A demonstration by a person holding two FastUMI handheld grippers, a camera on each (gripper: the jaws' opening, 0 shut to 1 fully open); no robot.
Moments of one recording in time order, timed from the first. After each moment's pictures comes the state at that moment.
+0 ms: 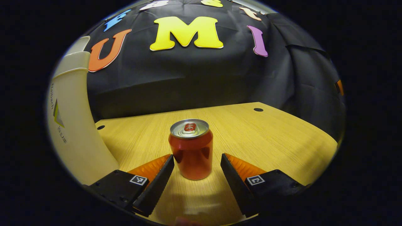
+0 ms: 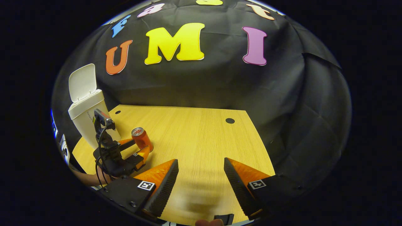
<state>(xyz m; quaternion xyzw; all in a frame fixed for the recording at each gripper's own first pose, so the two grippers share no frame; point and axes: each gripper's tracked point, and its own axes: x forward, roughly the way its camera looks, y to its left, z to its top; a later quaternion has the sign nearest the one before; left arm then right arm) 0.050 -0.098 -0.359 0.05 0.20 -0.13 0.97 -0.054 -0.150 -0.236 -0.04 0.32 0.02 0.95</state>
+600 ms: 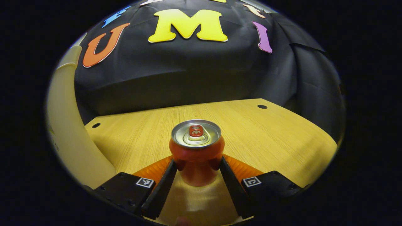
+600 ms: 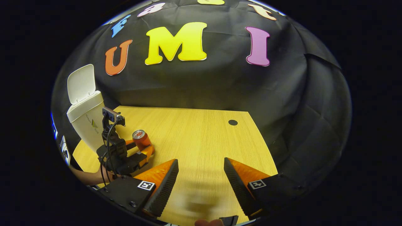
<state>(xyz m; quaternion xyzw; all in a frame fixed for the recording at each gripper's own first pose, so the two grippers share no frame) 0.072 -0.097 -0.370 0.03 0.24 -0.14 0.96 -0.038 -0.137 -0.231 -0.04 0.32 0.02 0.95</state>
